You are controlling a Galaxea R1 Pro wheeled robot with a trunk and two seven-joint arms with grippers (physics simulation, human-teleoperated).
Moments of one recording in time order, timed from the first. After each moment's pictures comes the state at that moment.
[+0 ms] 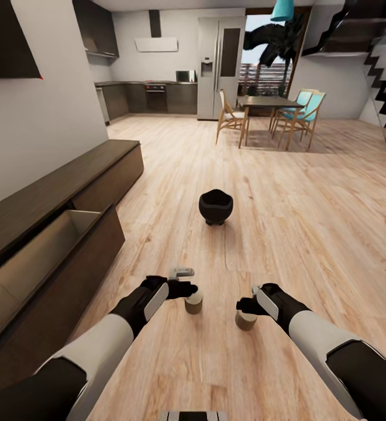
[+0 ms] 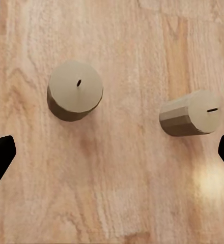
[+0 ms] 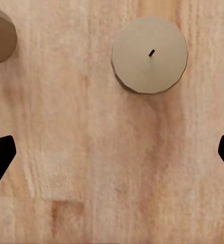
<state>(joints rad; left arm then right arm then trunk) -0.91 -0.17 -0.36 -0.52 0.46 0.55 0.03 -0.97 -0.03 0.46 -0.26 -0.62 0.60 -0.13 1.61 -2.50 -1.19</state>
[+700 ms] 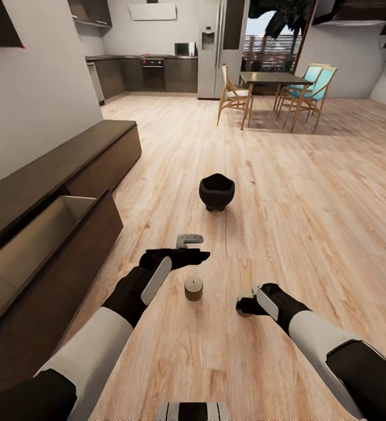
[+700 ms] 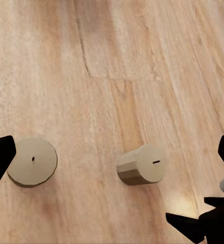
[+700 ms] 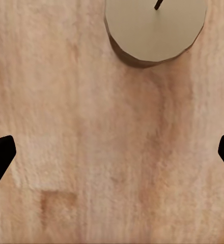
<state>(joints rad) -0.90 -0.17 -0.36 -0.94 0.47 0.67 0.04 -0.97 -0.03 0.46 -0.26 -0.62 0.60 -0.13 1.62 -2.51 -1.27</state>
